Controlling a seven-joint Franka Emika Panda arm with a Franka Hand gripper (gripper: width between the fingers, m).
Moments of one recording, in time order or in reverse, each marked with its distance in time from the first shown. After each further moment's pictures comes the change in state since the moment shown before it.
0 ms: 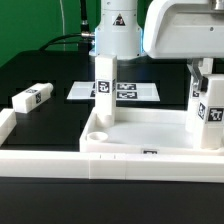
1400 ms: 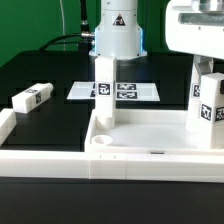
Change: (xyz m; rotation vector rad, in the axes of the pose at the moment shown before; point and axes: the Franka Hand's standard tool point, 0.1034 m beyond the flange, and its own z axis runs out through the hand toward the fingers) arm -0.001 -0.003 0.000 0.042 -0.030 1.165
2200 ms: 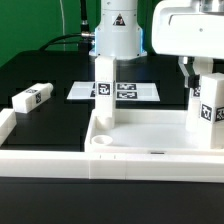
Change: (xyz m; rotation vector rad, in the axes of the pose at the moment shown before) arm -0.002 0.000 0.001 -0.004 0.003 -0.474
